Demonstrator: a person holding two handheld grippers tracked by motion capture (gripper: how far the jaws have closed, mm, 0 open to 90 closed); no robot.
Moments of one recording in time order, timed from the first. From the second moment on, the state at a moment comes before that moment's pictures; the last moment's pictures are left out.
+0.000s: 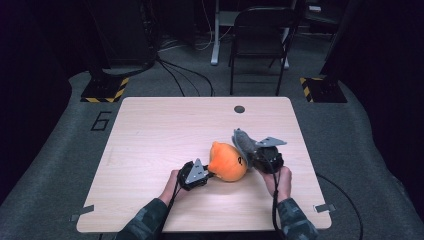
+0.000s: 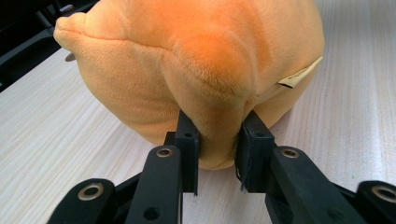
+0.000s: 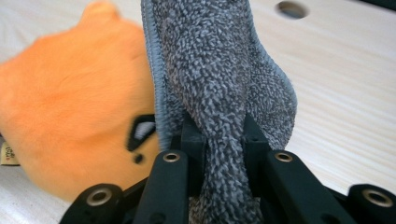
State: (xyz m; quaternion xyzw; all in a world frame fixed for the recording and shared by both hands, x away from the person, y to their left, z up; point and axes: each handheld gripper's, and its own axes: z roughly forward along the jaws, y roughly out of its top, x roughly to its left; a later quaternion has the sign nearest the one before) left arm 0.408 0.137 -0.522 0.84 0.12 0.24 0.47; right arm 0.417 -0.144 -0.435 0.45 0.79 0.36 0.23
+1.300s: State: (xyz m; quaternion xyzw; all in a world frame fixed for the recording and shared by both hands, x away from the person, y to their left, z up) left arm 0.391 0.146 -0.452 0.79 0.24 0.12 0.56; right arm 0.402 -0.227 -0.446 0.53 0.75 0.32 0.23
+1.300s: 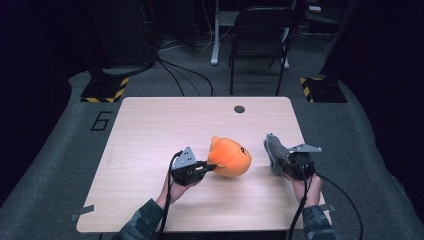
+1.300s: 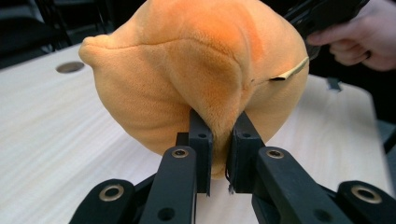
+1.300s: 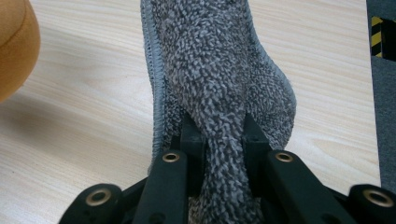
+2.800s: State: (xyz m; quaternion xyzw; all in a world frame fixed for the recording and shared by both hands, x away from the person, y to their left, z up) left arm 0.401 0.133 -0.485 0.76 0.38 -0.05 0.53; right arm 0.395 -0.102 -0.417 0.40 0.81 0.38 0.21
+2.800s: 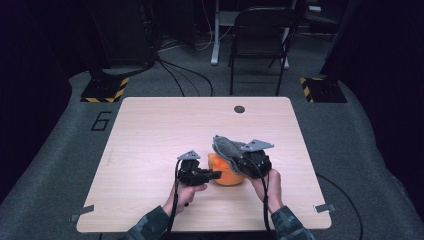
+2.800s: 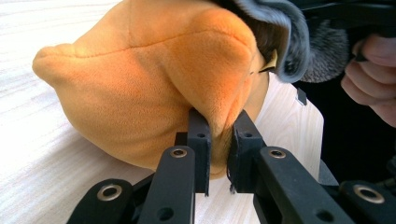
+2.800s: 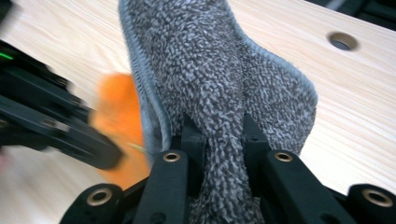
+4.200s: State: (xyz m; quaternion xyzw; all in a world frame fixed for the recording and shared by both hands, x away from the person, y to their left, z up) left arm 0.405 0.133 -0.487 0.76 0.36 -0.04 0.53; right arm 0.385 -0.087 -0.415 0.37 0.81 0.41 0.17
